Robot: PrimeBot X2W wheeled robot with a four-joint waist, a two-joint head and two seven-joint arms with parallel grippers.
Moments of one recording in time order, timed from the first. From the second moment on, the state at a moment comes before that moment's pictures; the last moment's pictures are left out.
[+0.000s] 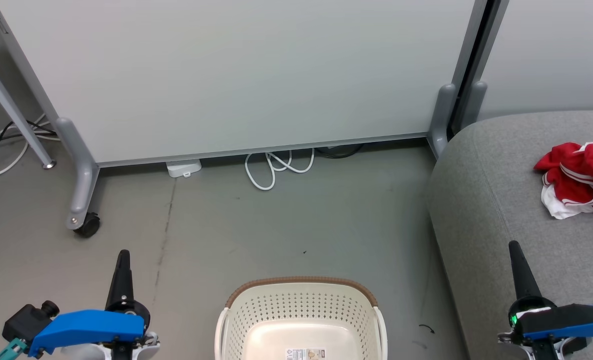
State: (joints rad) left arm -0.05 0.06 0.04 0.26 -1.10 -0.11 -0.02; right arm -0.05 -0.05 -0.11 0.23 1.09 0.13 -0.02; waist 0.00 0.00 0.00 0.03
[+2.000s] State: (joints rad) left arm -0.10 0.05 0.11 0.25 -1.59 -0.13 0.11; right arm -0.10 -0.05 -0.11 0.24 1.59 0.13 0.11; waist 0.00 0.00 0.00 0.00
